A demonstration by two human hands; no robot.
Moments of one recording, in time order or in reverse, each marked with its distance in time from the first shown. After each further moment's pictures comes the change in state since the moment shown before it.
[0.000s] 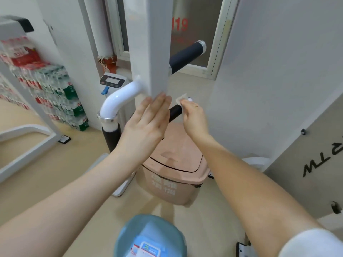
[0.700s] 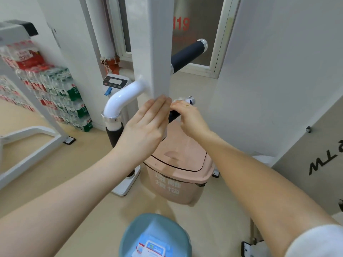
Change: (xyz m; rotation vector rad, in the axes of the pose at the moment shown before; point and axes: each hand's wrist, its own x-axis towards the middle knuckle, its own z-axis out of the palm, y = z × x) left_hand -0.005 -0.009 -0.007 -0.086 -0.023 0.037; right_hand -0.002 -0.021 -0.009 0.121 -0.209 -0.235
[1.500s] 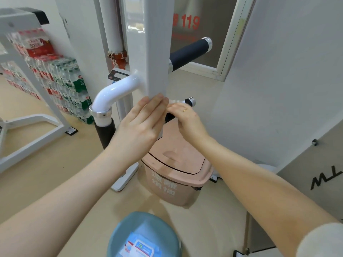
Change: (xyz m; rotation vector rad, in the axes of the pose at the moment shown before) left_hand -0.002 0.007 0.008 -0.004 0.090 -0.060; right_hand -0.003 0.021 0.016 0.055 0.125 -0.263
